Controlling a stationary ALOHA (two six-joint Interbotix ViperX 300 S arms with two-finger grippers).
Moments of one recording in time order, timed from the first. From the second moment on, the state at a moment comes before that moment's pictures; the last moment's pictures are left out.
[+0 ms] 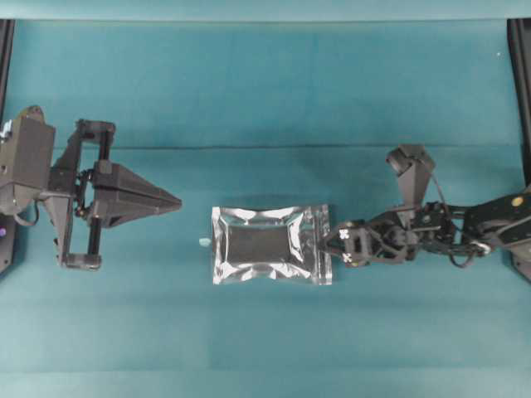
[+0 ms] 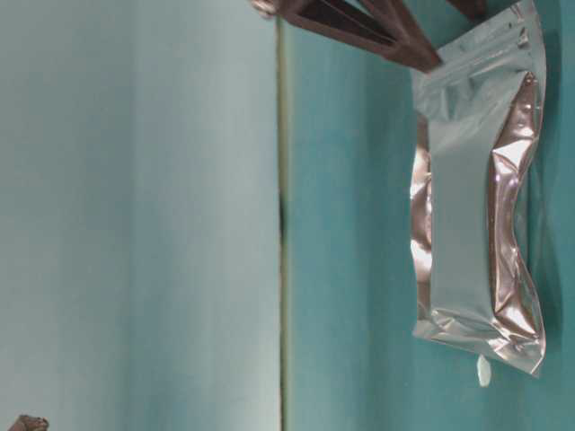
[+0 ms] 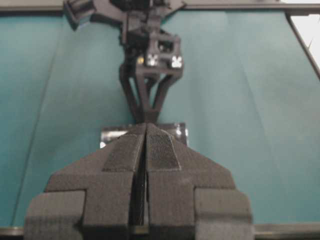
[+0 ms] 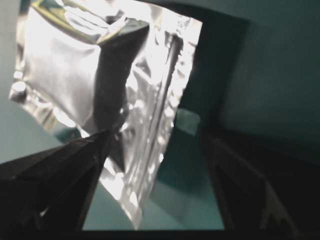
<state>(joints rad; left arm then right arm) -0.04 -0.58 0.96 0.01 -0.19 0.00 0.12 0.07 1.01 0.49 -0.40 0.96</state>
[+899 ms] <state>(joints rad) -0.04 -0.56 0.96 0.01 -0.18 -0.01 0.12 0.19 0.89 0.50 -0.41 0.96</state>
